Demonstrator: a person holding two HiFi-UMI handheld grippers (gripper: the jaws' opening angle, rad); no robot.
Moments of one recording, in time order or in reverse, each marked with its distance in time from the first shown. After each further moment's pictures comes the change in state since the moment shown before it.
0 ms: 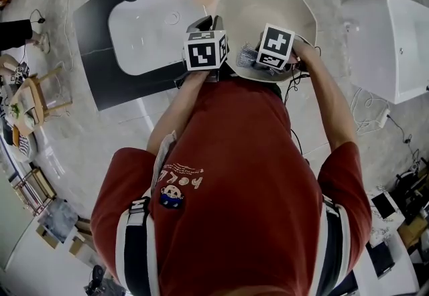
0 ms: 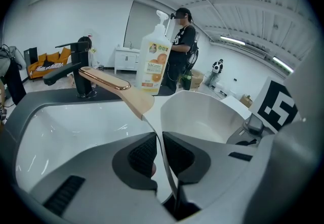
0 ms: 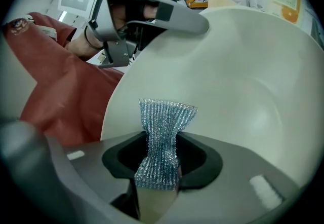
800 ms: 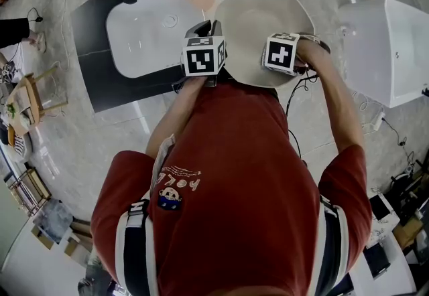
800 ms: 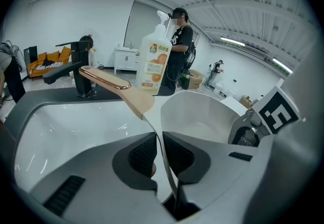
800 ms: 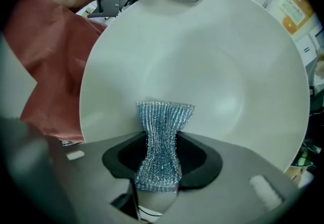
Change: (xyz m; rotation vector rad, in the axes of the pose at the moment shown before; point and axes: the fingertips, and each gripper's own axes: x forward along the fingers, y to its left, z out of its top) left arm -0.001 -0.001 -0.003 -0.004 -0.004 -0.009; right arm -0.031 -0.034 -0.067 -0.110 0.344 -0.232
